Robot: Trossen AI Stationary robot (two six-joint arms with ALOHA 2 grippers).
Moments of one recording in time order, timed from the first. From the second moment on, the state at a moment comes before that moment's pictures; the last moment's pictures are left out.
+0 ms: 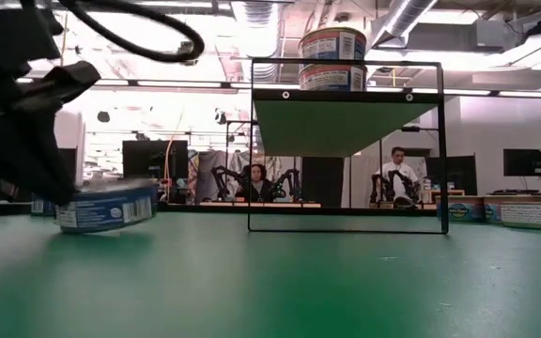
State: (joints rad) left arm -0.78 1.68 0.88 -0.59 -0.66 -0.34; right arm 0.85 1.35 1.05 -0.07 0.86 0.26
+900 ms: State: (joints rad) left arm -0.81 1.55 1.03 -0.98 -0.46 -0.93; right arm 0.85 1.35 1.05 -0.08 0.87 0.32
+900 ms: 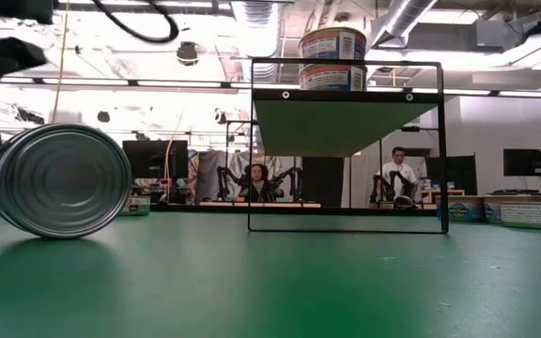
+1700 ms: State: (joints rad) left arm -0.82 1.54 1.03 -0.72 -0.52 -1.19; right arm 0.83 1.38 1.05 -0.09 0.87 0.35
